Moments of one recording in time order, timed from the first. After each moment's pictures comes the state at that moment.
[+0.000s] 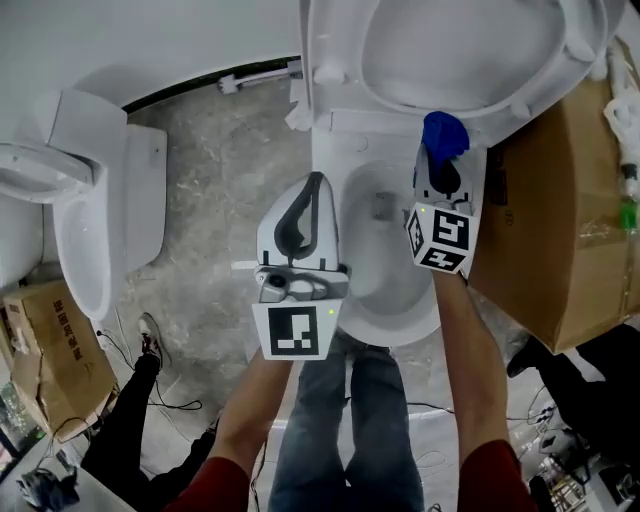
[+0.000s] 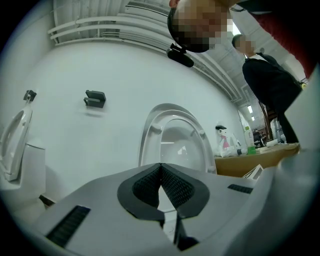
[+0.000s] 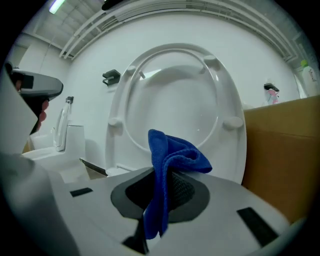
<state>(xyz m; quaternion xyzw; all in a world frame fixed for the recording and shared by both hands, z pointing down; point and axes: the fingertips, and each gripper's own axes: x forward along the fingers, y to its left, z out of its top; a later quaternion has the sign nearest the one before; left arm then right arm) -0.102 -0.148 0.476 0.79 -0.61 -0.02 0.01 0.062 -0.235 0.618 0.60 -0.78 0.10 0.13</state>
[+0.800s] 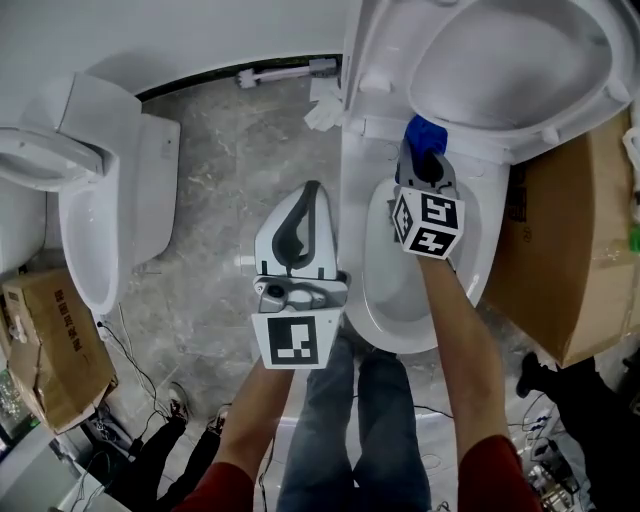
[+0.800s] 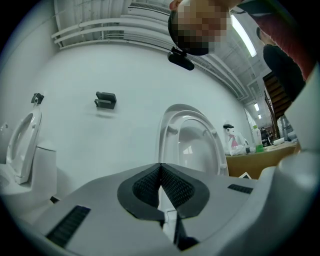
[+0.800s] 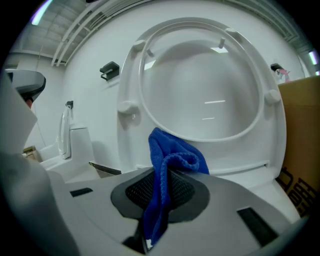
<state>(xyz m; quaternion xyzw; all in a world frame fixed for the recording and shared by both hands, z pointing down) -0.164 -0.153 0.479 0.77 -0.64 -0.02 0.01 -0.027 -0.266 0.650 0.57 -0.79 0.17 0.13</state>
